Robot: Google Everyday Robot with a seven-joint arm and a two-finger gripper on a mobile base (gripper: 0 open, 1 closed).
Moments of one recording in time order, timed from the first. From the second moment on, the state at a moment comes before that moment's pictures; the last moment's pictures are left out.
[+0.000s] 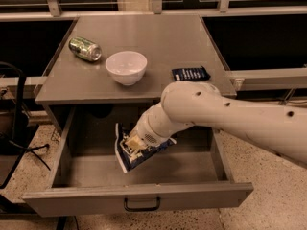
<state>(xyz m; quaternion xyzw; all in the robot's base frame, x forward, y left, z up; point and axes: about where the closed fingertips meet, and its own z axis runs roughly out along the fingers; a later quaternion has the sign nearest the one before) 0.513 0.052 0.727 -0.57 0.76 0.16 0.28</state>
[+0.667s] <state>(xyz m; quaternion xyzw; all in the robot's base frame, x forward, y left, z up) 0.508 0.029 0.849 -0.58 0.76 0.15 0.25</state>
